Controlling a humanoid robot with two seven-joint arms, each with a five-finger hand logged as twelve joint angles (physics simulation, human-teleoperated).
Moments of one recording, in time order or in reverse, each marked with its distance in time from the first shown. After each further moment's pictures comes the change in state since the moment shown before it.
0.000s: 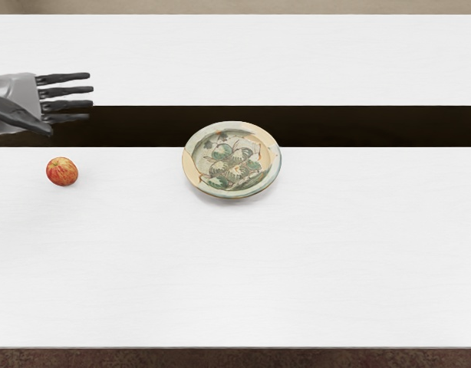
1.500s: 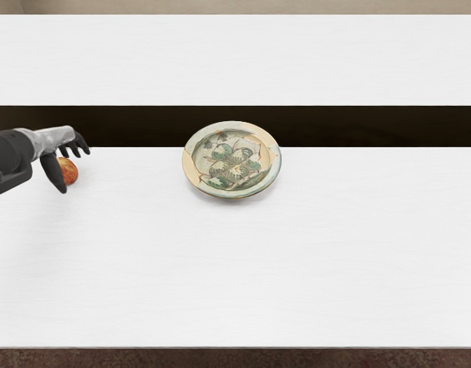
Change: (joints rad) left arm -0.064 -0.242 0.245 -0.201 1.437 0.423 0.159; right arm -0.005 0.000 -0.001 -0.001 0.001 0.000 0.000
